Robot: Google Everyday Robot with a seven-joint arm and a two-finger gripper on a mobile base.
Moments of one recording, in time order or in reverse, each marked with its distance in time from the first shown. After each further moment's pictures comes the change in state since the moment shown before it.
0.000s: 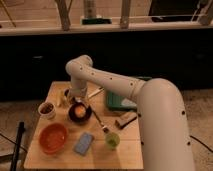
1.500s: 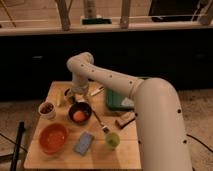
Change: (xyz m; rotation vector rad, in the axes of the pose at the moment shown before) arm 0.014 0.005 -0.007 -0.029 -0.006 0.005
